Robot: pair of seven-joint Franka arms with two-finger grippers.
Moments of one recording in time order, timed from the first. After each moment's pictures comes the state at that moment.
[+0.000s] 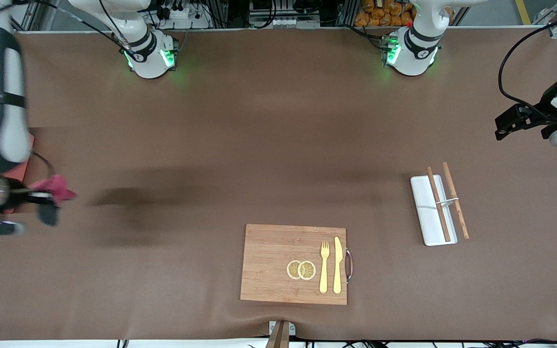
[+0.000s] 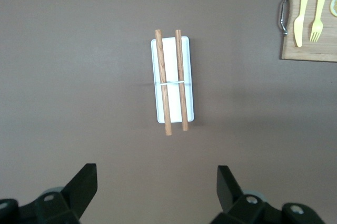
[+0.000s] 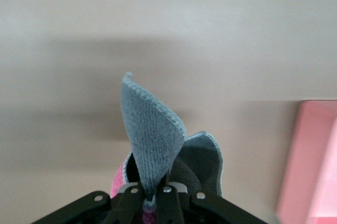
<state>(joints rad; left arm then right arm) -0.03 0.00 -0.05 -1.58 0.05 1.61 -0.07 -0.11 0.44 -0.14 -1.42 -0.02 1.70 -0.31</state>
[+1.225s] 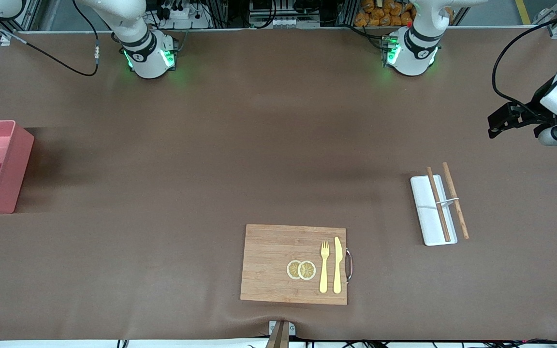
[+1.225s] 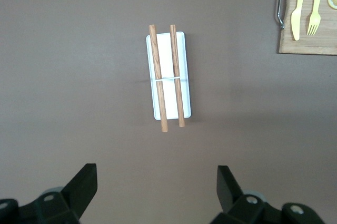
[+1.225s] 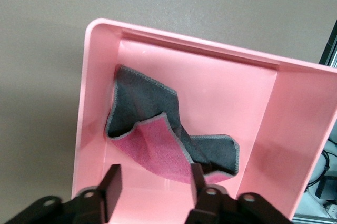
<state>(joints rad) -0.04 0.00 -0.05 -1.59 0.05 1.61 -0.07 -0.58 0.63 -0.13 -1.45 -0.09 2.04 -0.86</state>
